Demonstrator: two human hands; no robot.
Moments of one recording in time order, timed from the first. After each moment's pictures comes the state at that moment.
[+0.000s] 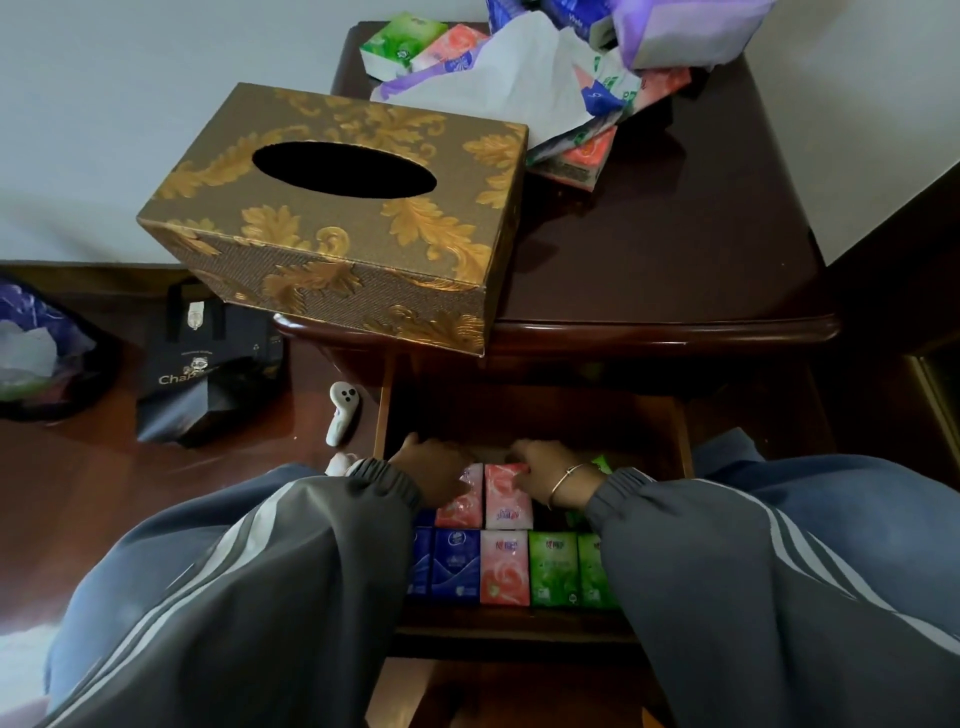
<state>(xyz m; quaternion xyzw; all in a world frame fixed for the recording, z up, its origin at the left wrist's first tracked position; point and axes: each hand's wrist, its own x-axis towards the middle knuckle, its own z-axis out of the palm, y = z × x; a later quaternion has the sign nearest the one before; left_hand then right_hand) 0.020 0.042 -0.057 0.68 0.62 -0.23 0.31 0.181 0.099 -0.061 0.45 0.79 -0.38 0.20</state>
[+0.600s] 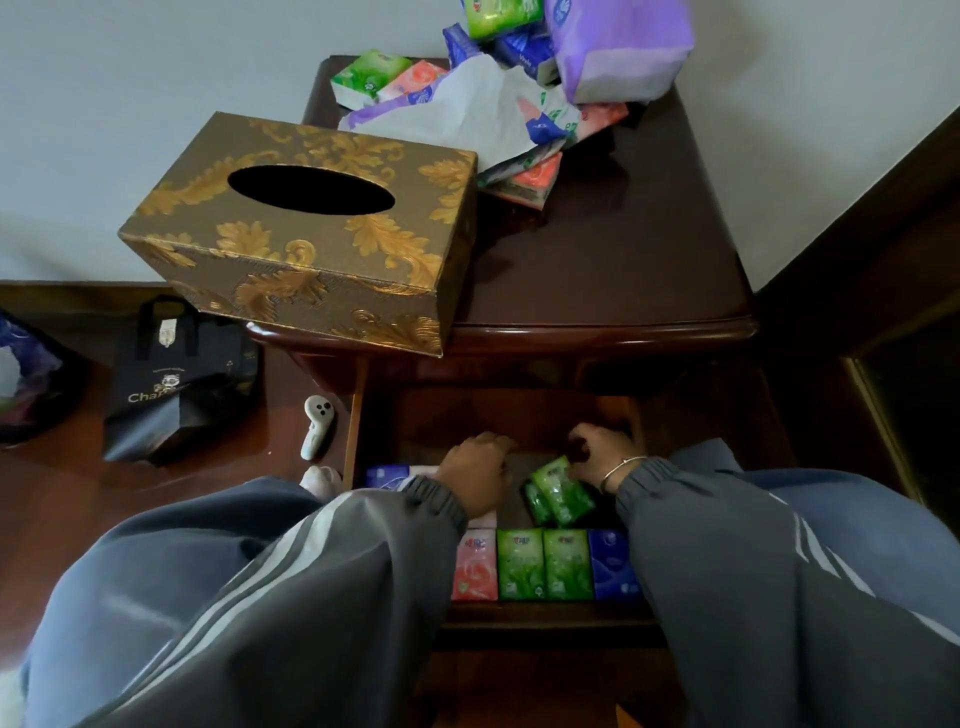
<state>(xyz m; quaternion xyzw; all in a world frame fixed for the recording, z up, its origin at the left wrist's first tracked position) 0.097 0.054 -0.057 0.65 0.68 0.02 0.33 0.271 0.132 -0.040 0.57 0.73 -0.33 0.17</state>
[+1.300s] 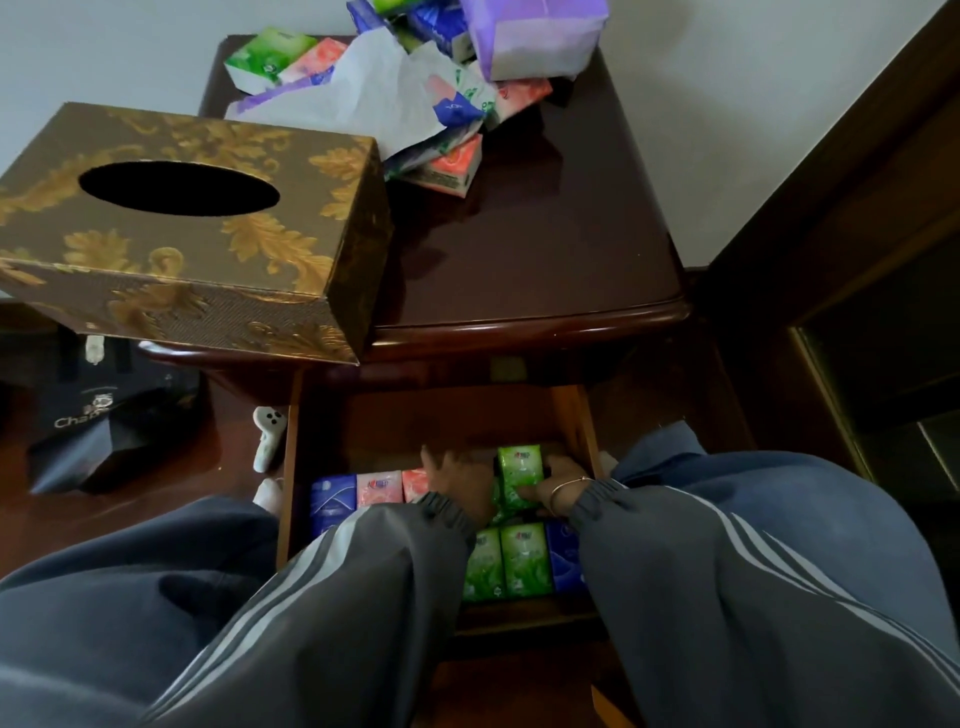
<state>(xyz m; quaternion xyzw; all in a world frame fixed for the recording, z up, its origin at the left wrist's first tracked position) 0.152 0.068 -0.089 0.64 0.69 -0.22 0.26 0.277 0.106 -0.081 0.68 0.51 -0.52 0.11</state>
